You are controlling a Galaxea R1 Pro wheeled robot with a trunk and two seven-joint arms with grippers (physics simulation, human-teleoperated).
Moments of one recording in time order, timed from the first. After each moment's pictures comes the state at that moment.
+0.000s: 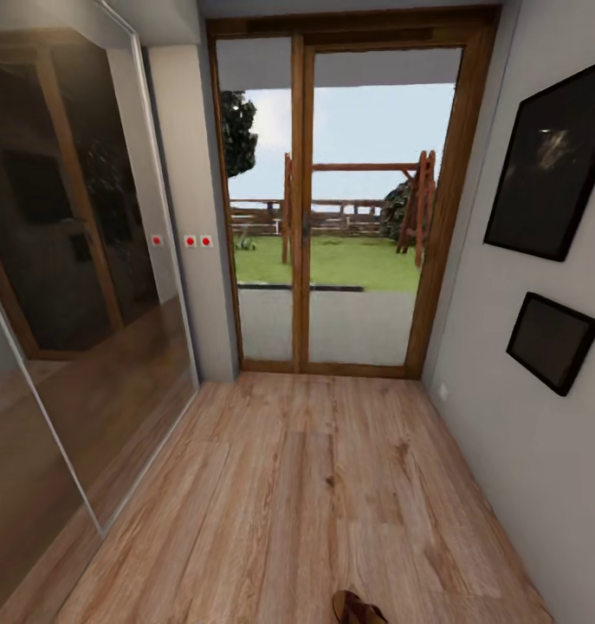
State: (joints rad) left arm -0.01 0.00 0.00 -0.55 0.01 -0.31 0.00; right arm 0.00 0.00 0.00 -0.31 0.01 0.00 0.01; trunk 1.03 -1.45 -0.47
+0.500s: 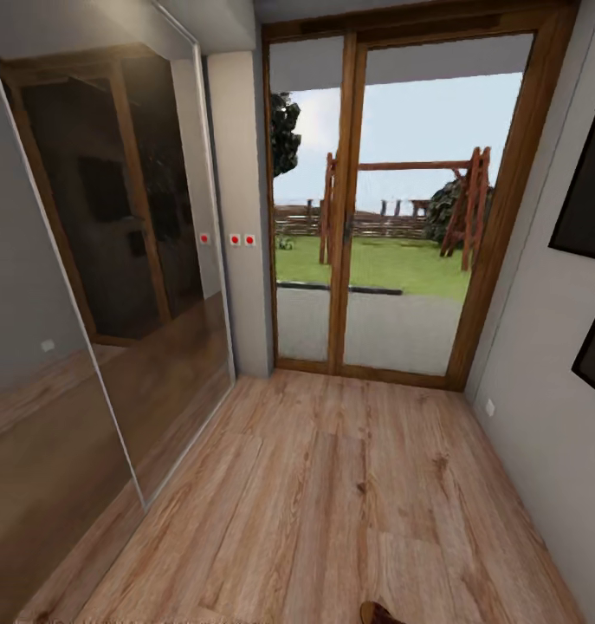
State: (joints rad) left arm -0.01 0.00 0.00 -0.50 0.01 -0.33 0.00; right arm 0.00 0.00 0.00 -0.31 0.01 0.00 0.01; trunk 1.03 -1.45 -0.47
